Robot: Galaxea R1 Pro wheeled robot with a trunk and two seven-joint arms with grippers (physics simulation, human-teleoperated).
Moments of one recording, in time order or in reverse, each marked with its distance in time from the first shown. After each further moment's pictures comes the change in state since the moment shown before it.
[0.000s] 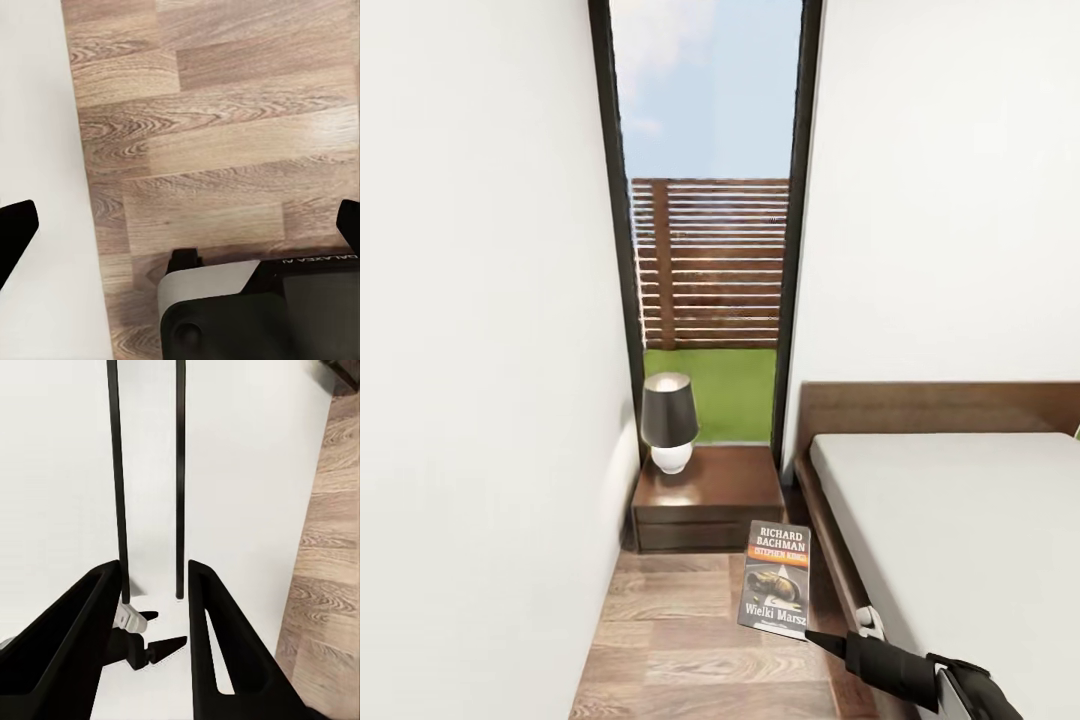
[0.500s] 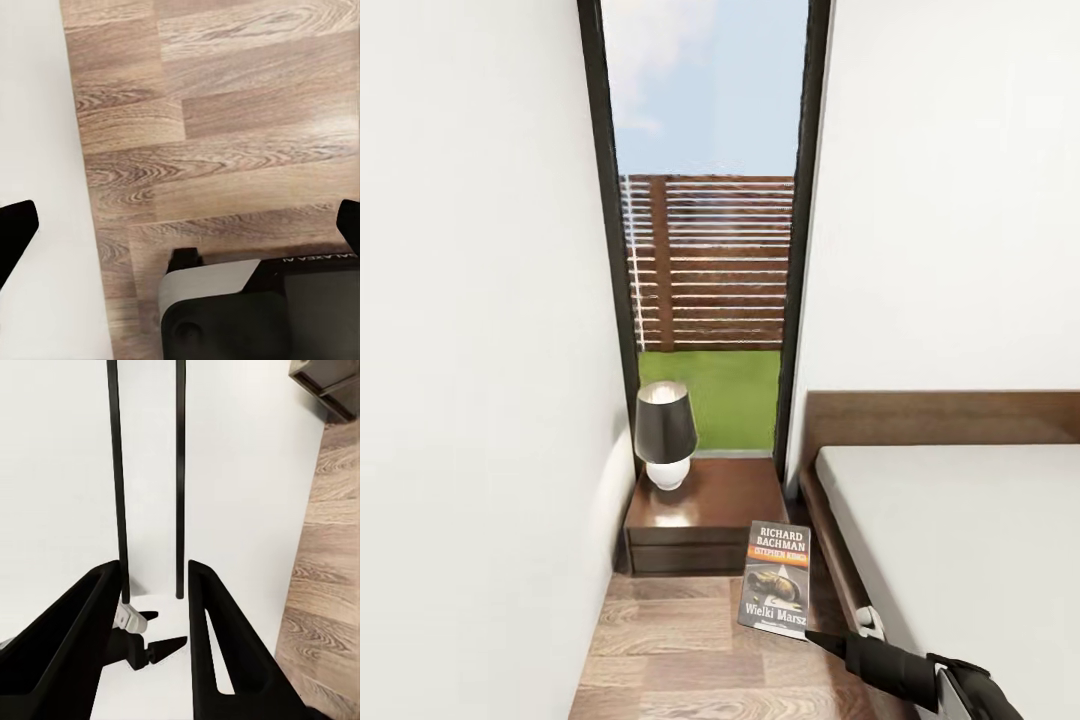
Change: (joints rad) left arm 0.000 0.000 -0.004 0.000 0.000 0.000 0.000; right arm 0.000 0.000 0.000 0.000 0.000 0.001 0.000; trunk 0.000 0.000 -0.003
